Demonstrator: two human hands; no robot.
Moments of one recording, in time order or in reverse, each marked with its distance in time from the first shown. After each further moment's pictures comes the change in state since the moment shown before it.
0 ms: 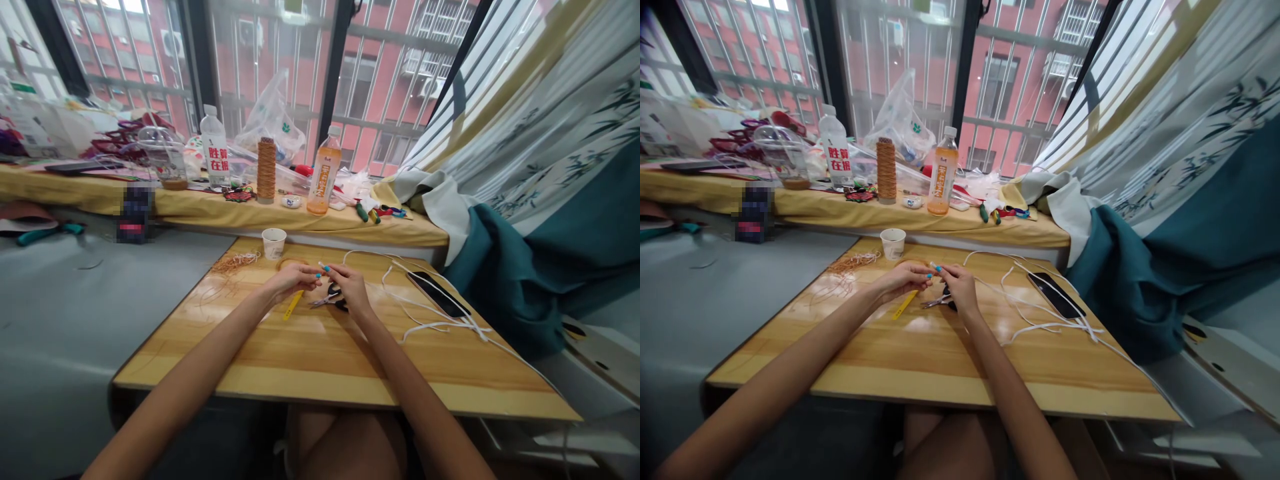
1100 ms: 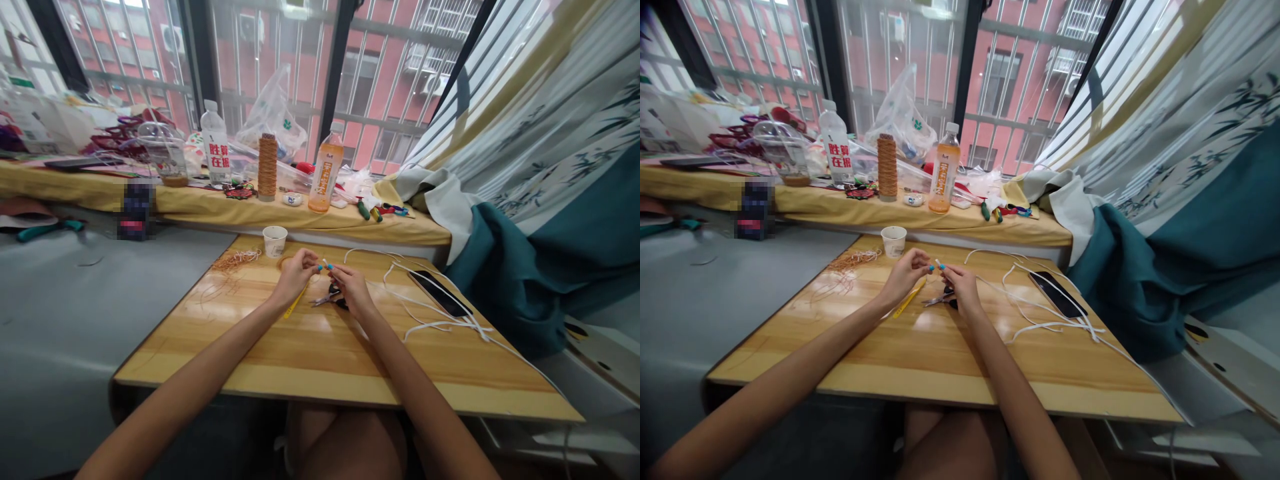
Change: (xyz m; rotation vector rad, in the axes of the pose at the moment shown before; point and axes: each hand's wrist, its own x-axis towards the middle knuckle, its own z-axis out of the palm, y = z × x) left_hand 0.009 -0.015 0.009 0.327 0.331 0.590; right_hand -0.003 -0.006 0.003 0.300 -0.001 0.303
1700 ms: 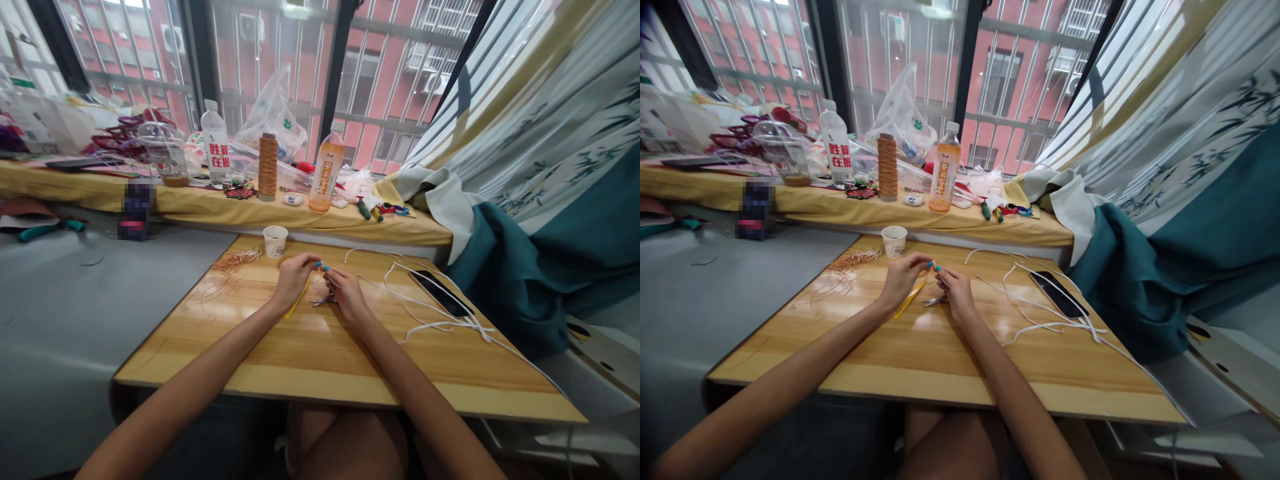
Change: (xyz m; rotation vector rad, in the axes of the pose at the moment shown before) left_hand -0.006 0.005 -0.002 0.274 0.079 0.117; right_hand -0.003 0.005 0.010 0.119 0.013 0.050
